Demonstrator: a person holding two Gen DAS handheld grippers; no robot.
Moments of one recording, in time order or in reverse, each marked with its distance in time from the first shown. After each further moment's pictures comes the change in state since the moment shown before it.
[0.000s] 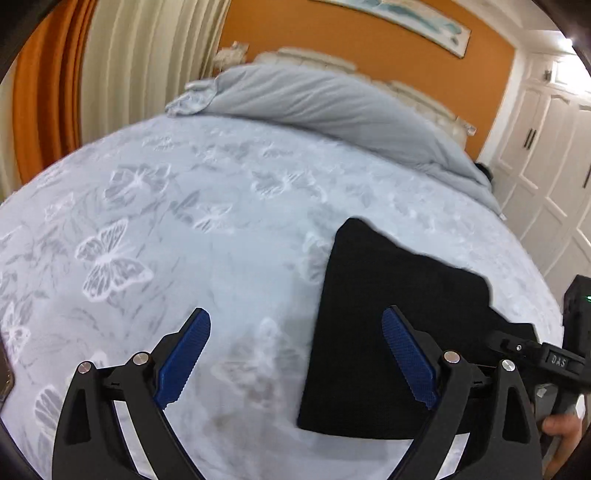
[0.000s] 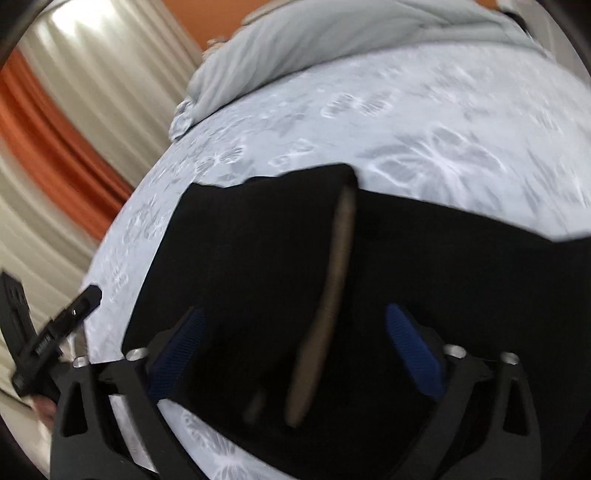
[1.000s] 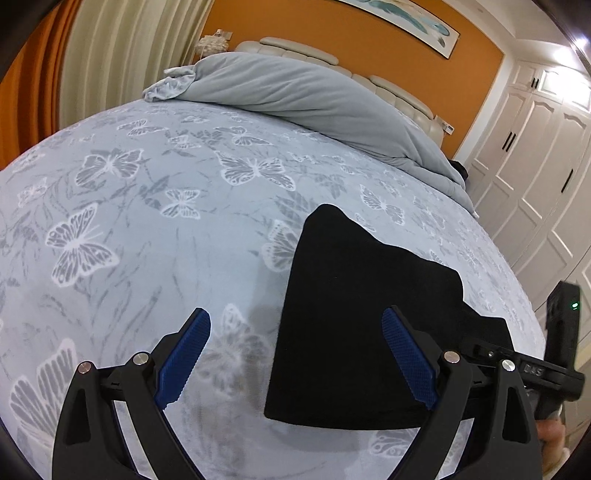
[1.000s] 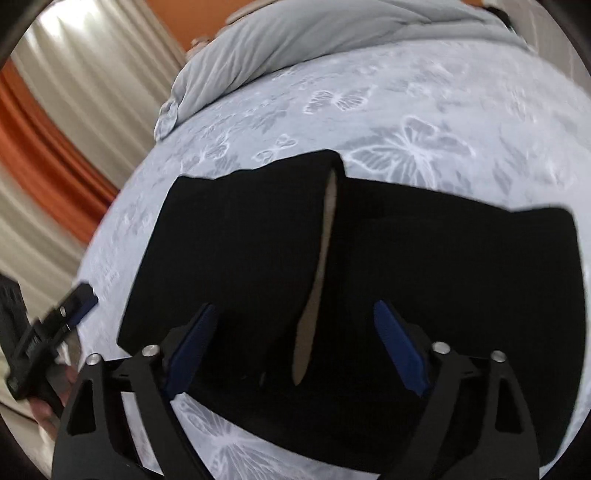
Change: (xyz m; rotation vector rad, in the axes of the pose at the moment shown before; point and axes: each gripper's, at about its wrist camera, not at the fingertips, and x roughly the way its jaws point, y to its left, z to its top) left arm -0.006 -0.009 -0.006 -0.025 0.019 -0.115; right arm -0.021 -0.021 -0.015 0.131 0.009 0.010
